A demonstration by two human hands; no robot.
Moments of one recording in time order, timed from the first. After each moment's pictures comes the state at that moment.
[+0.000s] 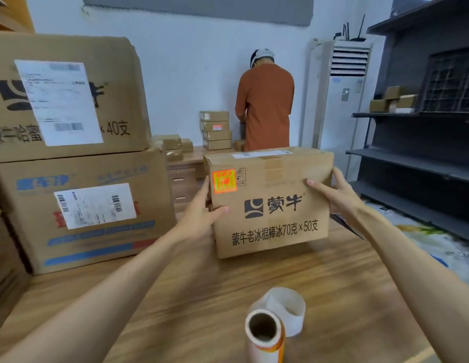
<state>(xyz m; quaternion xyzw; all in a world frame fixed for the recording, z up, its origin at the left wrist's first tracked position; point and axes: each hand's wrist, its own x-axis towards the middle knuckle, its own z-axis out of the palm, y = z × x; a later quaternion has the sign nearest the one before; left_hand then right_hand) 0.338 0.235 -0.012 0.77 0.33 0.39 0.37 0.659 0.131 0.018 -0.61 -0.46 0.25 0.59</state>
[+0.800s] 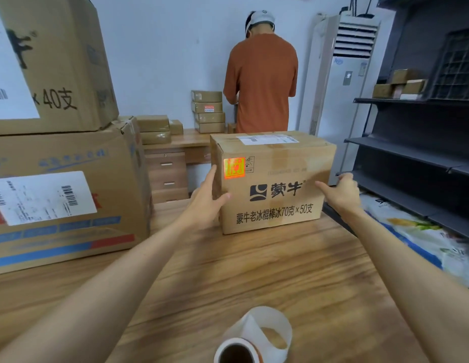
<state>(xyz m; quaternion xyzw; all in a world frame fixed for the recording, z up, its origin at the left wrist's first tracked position) 0.418 0.286 -0.029 0.78 0.41 0.36 0.31 0.739 0.211 -0.028 -0.80 -0.37 0.05 0.47</state>
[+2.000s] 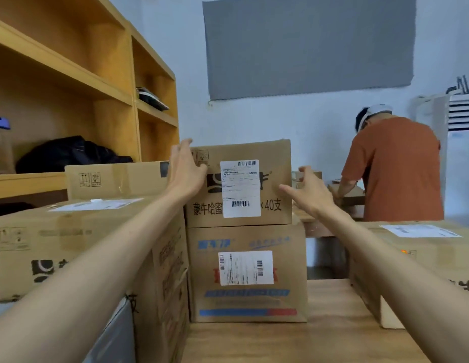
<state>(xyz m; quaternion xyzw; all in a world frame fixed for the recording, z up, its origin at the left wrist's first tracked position) 0.046 0.228 0.246 0.64 0.54 0.55 -0.06 0.316 0.250 0.195 -0.58 -0.65 0.01 0.49</state>
